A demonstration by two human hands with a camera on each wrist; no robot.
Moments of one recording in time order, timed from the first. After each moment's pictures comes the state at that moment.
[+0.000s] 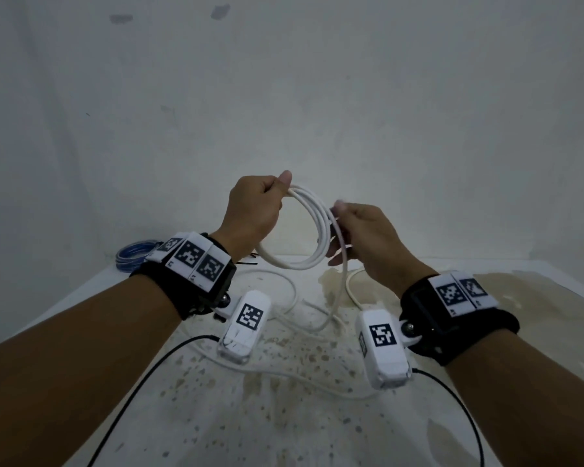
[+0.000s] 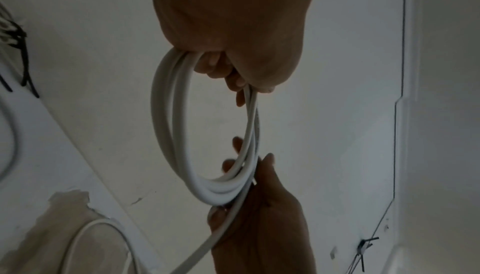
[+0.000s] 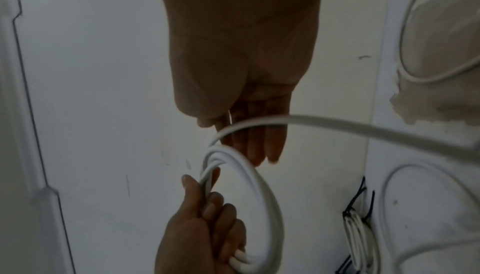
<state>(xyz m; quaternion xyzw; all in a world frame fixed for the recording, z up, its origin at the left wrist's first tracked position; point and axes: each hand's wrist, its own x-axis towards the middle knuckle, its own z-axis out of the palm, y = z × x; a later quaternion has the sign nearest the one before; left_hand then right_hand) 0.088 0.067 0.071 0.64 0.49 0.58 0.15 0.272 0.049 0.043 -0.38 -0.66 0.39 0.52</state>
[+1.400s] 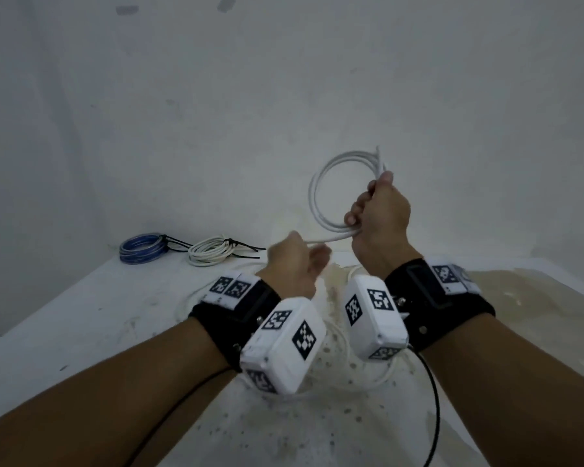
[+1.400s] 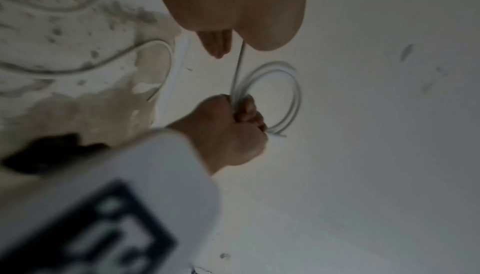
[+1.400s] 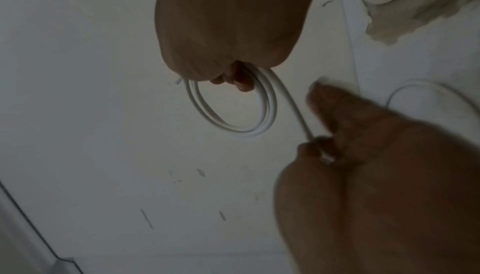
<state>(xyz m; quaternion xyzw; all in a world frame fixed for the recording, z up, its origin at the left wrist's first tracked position) 0.148 0.030 0.021 0.20 0.39 0.61 0.66 0.249 0.062 0.061 -0.30 -0.31 0.48 0.76</state>
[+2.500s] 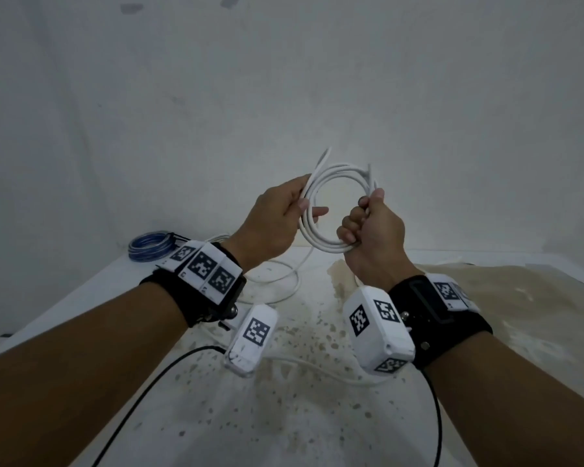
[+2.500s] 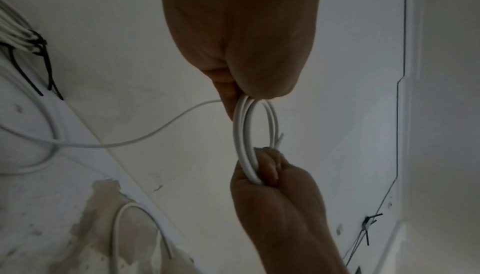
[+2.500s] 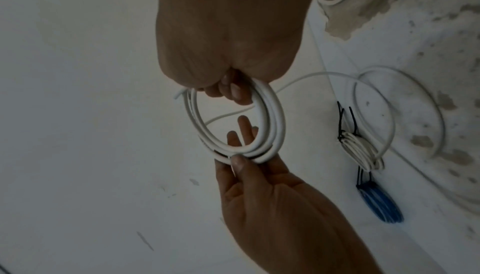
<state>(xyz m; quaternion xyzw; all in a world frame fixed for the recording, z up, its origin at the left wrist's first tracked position) 0.089 0.041 0.049 0.76 0.37 0.50 0.21 0.238 0.047 0.037 -0.24 -0.27 0.60 0.71</state>
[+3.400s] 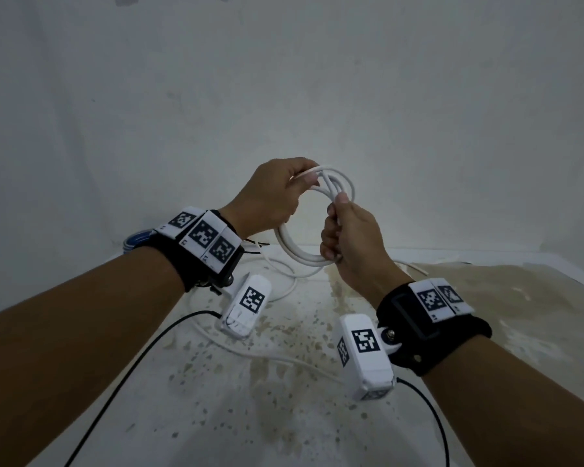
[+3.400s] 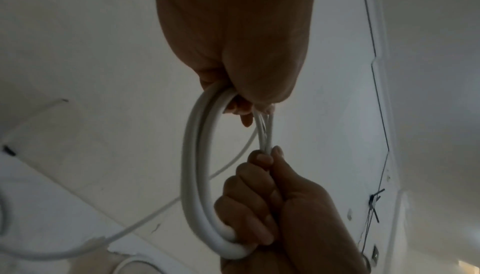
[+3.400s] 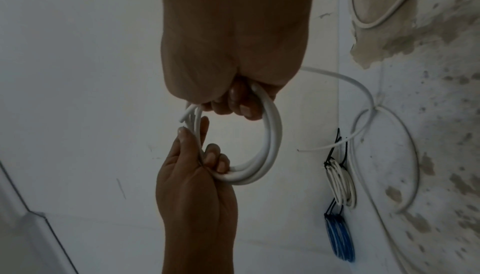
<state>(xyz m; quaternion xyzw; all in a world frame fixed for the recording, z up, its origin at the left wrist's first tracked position) 0.086 0.061 0.080 0.79 0.40 0.45 0.09 0.229 0.042 0.025 -0.31 -0.48 0.52 0.63</state>
